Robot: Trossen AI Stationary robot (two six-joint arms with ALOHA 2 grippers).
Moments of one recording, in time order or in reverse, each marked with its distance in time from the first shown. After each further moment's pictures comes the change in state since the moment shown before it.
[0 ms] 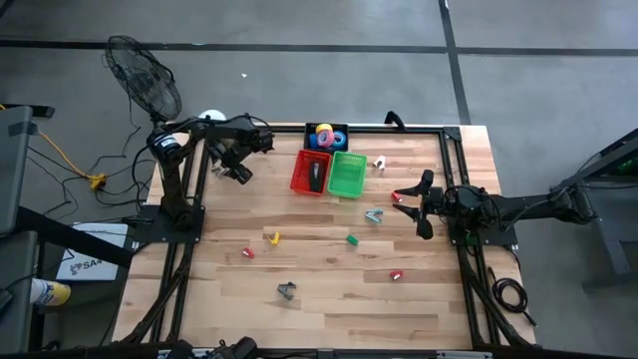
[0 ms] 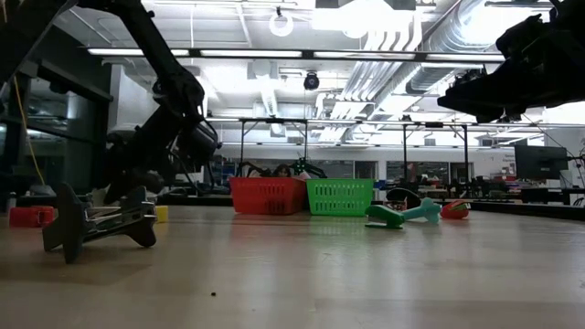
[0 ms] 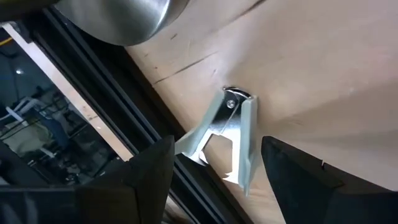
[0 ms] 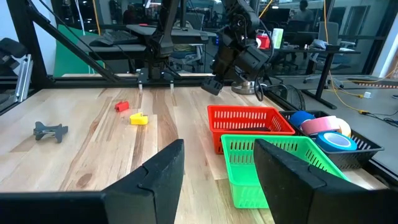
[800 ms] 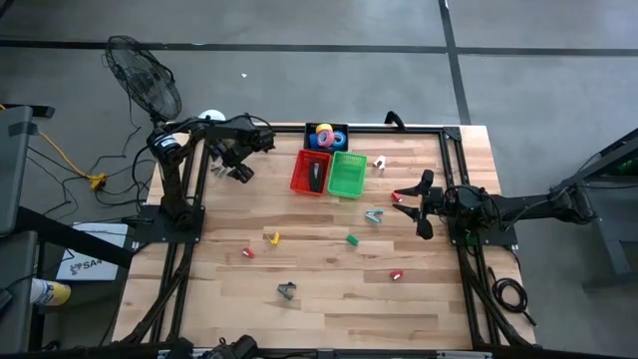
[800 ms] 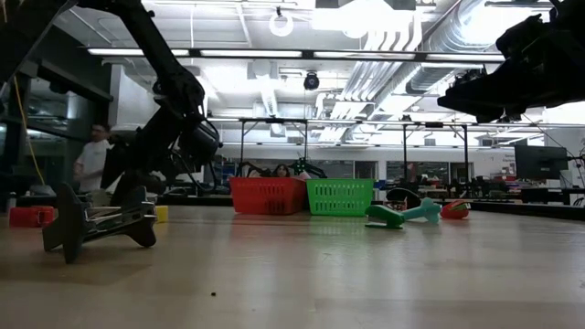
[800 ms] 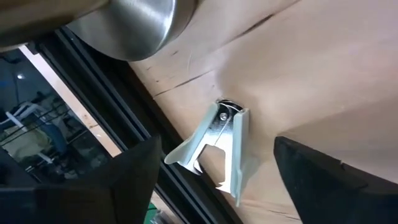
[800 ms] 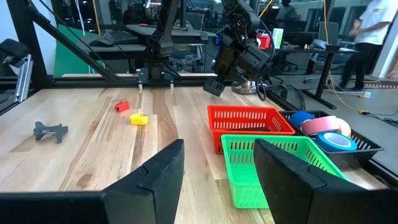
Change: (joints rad) left arm 0.001 0.000 0.000 0.034 -0.012 0.000; right arm 0.000 0.000 0.000 0.000 0.000 0.000
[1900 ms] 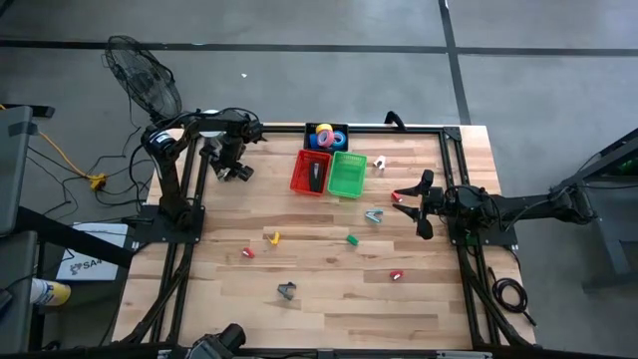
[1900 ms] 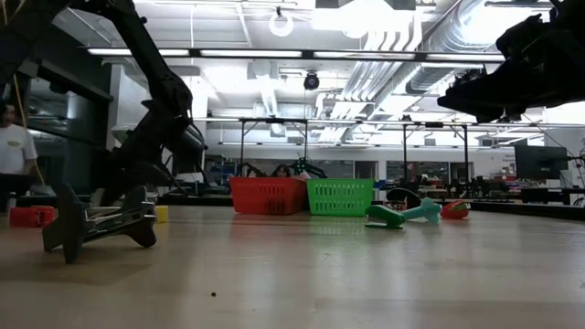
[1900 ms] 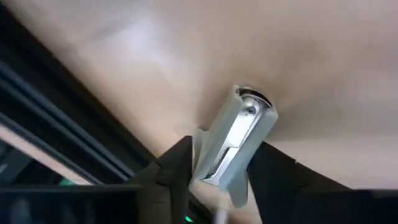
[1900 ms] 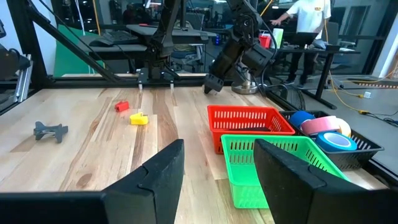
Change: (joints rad) left arm 0.131 0.000 -0.016 -0.009 0.359 0.054; right arm 0.000 0.000 0.000 0.000 0.000 0.000
